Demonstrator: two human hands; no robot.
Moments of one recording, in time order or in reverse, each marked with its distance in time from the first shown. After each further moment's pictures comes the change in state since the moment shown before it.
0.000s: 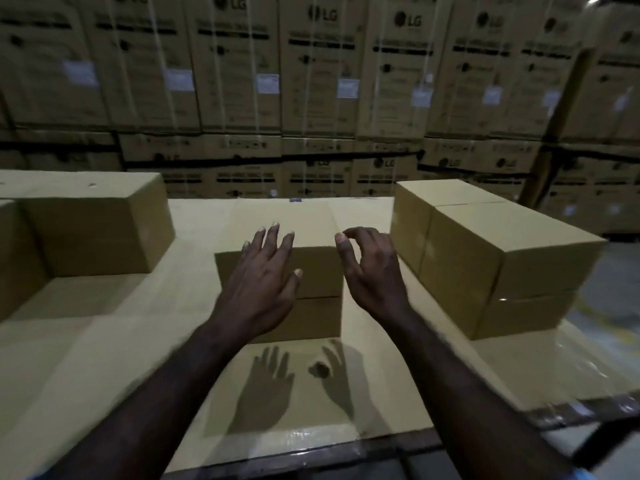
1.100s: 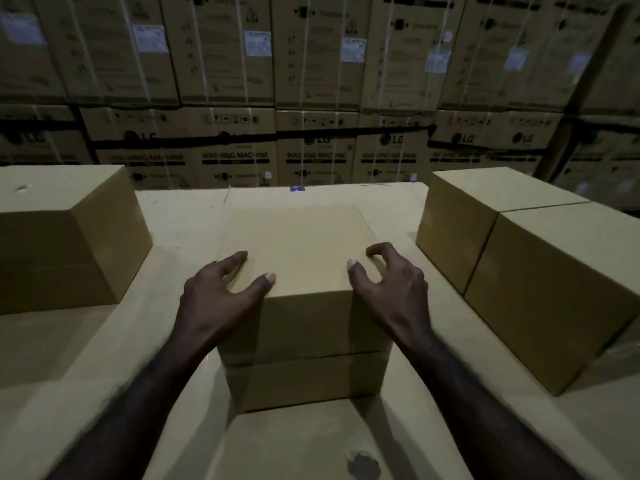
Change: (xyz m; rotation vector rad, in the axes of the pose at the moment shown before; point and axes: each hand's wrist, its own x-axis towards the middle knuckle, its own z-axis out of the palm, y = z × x) left_hand 0.130 -0.161 0.051 -0.420 0.070 -0.429; right_hand 0.102 0.054 0.130 -0.025 -0.021 0.290
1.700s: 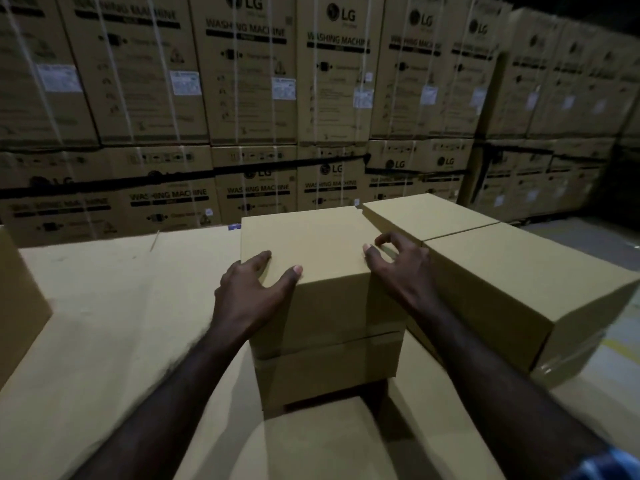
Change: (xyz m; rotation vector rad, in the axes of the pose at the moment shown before) left_hand 0.076 0.100 0.119 -0.035 -0.112 0.156; right_hand 0.113 0.093 -0.082 -0.064 0.120 0.107
